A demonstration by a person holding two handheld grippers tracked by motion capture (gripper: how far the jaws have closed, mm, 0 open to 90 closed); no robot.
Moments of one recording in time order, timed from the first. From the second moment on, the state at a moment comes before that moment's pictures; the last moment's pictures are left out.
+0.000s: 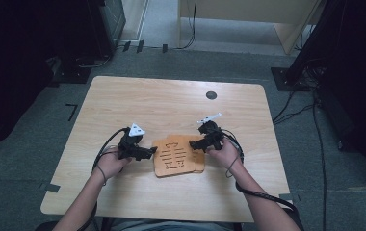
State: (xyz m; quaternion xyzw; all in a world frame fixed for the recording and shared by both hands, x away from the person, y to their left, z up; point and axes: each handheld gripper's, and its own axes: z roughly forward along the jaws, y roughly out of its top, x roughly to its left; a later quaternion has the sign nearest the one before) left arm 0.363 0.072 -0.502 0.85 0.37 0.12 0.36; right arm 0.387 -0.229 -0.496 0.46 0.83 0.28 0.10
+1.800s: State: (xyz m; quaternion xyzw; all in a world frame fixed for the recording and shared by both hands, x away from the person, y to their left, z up) left arm 0.364 0.075 -0.512 0.85 0.38 0.12 0.36; right arm 0.368 -0.188 -0.491 0.42 0.85 0.30 0.05
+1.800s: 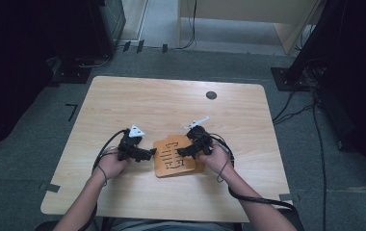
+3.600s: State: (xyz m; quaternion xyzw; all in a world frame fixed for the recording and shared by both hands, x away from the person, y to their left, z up) left arm 0.360 0.062 -0.516 0.84 0.36 0.11 0.38; right arm 0.360 -0.186 -0.458 0.45 0.82 0.35 -0.11
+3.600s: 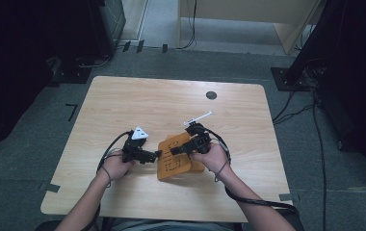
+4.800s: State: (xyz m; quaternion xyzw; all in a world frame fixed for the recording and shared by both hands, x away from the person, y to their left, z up) left arm 0.359 0.074 -0.489 0.85 0.31 0.05 0.42; right arm 0.367 -0.219 -0.444 0.49 0.75 0.39 -0.21
